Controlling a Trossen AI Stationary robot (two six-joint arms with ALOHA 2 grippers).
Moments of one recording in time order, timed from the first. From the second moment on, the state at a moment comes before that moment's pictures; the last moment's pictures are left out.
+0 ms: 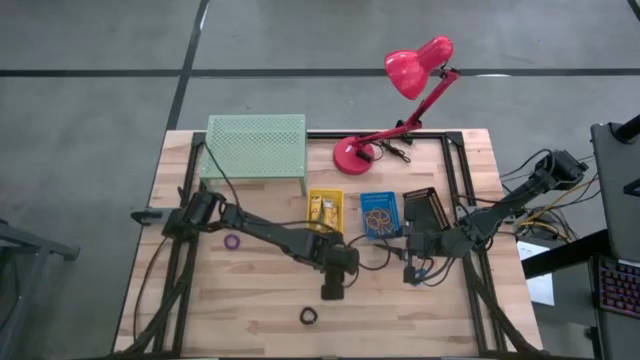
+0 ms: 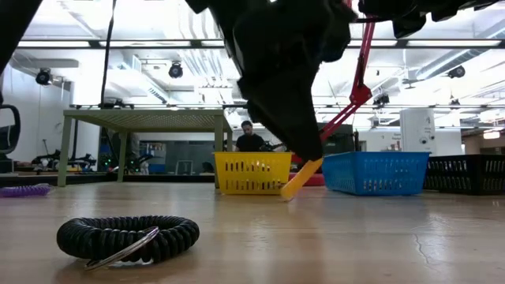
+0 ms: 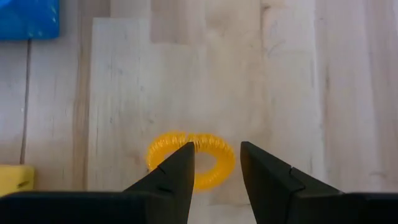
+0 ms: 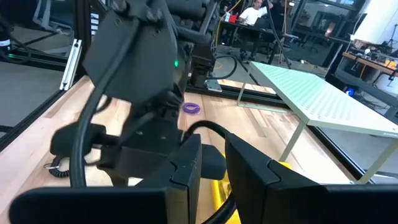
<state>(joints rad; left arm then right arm) -0.26 2.18 1.67 -0.61 -0.03 -0.24 0.56 1.07 0.48 0.40 0.65 -0.05</state>
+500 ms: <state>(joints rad) -0.27 2.18 1.70 -0.62 -0.05 -0.21 0.56 1.07 0.48 0.40 0.65 -0.05</state>
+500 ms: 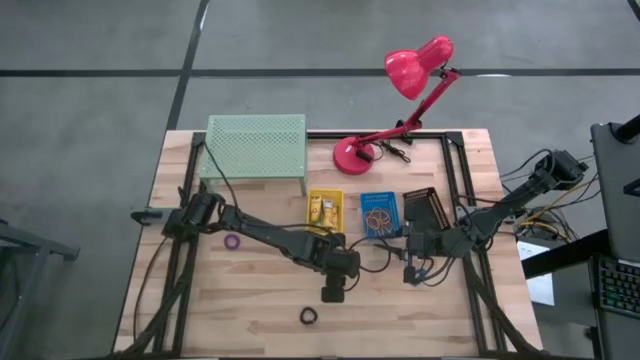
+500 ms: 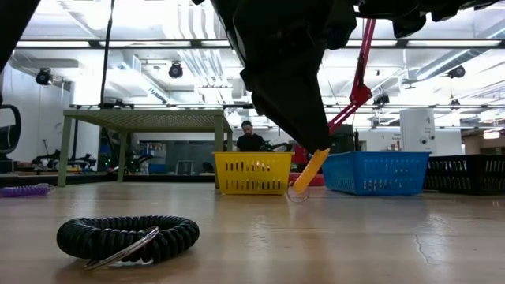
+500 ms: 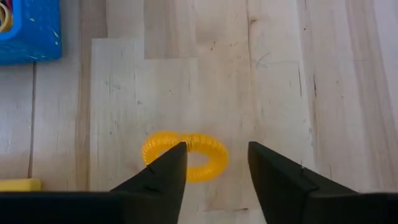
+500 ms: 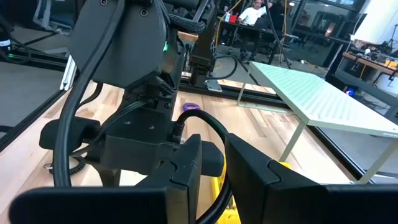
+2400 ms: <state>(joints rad) -0.29 2.18 1.48 -0.24 -0.10 -0.17 0.56 1.07 0.48 0.40 0.65 -0.05</state>
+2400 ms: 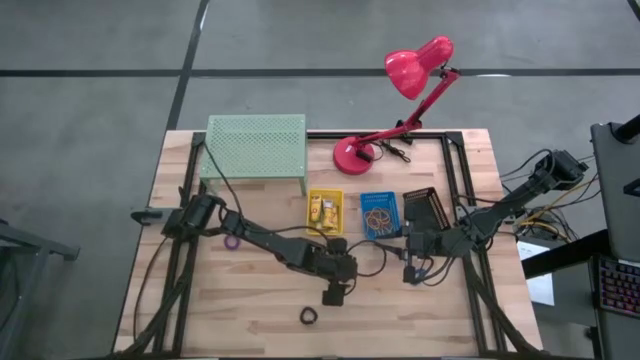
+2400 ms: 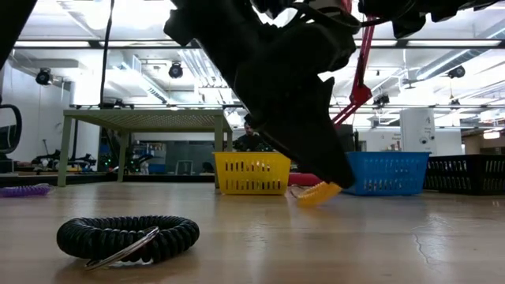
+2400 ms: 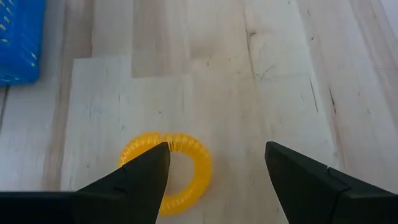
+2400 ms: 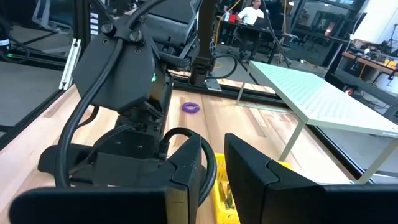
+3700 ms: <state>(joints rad) -0.35 2.07 1.61 -0.43 -0.31 -0.11 0.56 1.07 0.48 0.40 0.65 -0.05</state>
